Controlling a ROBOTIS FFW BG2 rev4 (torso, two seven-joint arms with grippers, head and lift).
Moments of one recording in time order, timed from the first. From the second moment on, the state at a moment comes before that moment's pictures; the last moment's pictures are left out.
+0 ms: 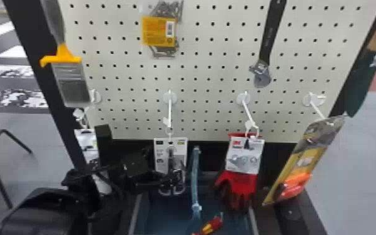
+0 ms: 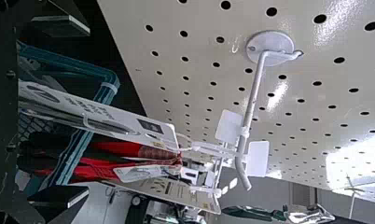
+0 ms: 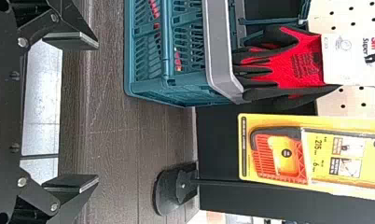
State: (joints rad) left arm -0.12 0.19 -0.11 -1.63 0.30 0.31 -0.94; right arm 0.79 0.00 0.08 -1.63 -0.02 -0.45 0.05
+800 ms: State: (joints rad) left arm -0.10 0.19 -0.13 -1.63 0.30 0.24 -0.90; right arm 0.79 0.00 0.08 -1.62 -0.02 -0.45 0.05
